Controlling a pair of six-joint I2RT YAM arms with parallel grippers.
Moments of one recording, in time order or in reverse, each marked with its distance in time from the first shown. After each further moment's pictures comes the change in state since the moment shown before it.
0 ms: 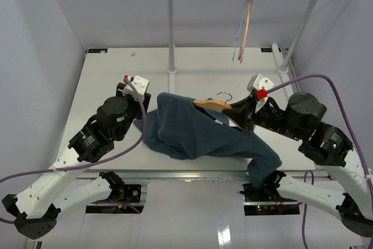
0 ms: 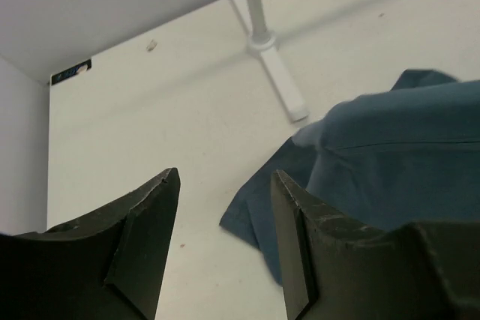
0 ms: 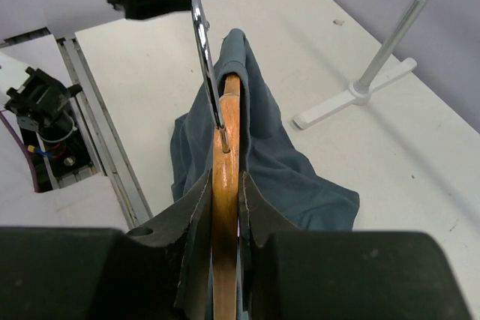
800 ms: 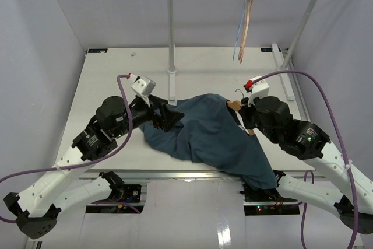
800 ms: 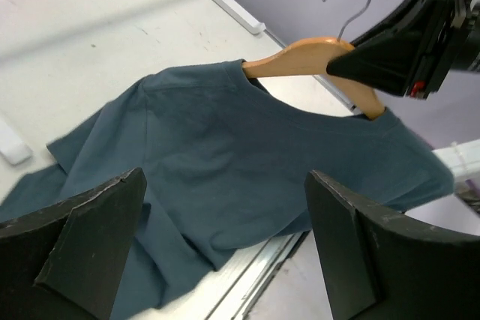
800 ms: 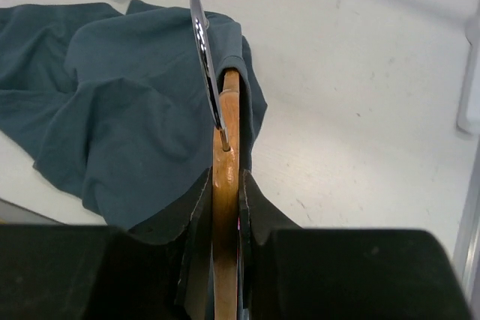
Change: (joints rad) left arm 0.000 0.011 -0.057 0.179 0.639 -0.442; right arm 0.000 0.033 -0.142 -0.202 0.598 0.271
